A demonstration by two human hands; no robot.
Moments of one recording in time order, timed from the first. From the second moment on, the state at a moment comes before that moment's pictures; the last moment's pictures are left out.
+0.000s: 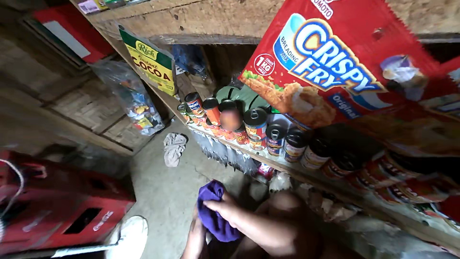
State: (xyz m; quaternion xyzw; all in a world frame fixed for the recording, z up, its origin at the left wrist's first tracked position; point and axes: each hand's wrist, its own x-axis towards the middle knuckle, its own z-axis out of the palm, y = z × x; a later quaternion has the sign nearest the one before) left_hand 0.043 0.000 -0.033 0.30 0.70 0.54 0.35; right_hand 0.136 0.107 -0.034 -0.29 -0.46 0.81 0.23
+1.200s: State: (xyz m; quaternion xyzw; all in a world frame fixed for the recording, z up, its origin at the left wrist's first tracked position) left_hand 0.020 -0.005 -0.002 0.63 0.73 0.26 0.04; right_hand 0.144 0.120 -0.024 -0.29 -0.51 0.81 0.10
